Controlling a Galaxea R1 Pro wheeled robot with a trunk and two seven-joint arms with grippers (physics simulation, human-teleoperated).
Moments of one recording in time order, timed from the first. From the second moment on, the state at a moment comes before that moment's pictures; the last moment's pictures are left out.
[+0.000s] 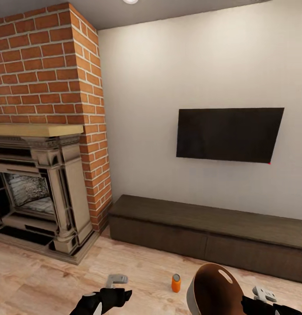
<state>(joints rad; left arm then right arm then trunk) -0.34 -0.08 -0.05 -0.60 0.06 0.30 -0.19 -0.38 -0.27 -0.38 -0.41 0.02 0.33 0.43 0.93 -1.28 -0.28</state>
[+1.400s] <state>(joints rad) -0.34 -0.07 -0.05 -0.60 0.06 0.30 -0.26 -0.38 -0.27 -0.38 -0.41 0.02 0.33 0.43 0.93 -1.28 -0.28</state>
